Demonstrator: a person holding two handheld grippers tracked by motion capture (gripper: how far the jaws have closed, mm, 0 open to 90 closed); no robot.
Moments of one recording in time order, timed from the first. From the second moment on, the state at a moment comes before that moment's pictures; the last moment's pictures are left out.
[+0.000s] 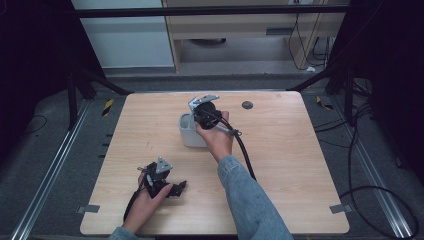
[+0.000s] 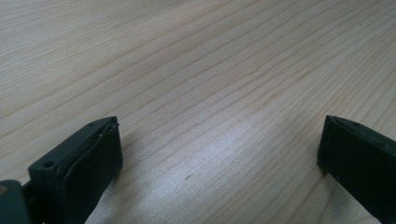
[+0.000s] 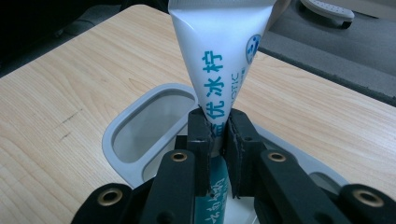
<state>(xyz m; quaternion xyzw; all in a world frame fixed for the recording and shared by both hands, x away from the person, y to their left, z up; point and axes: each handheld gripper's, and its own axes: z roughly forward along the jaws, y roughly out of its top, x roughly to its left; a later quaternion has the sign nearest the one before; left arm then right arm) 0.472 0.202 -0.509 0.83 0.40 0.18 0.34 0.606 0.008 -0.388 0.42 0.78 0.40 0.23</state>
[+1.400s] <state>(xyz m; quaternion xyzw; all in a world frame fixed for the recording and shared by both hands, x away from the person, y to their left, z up) 0.472 0.201 -0.509 0.83 0.40 0.18 0.34 0.615 0.016 -0.384 0.42 0.79 0.39 0.22</state>
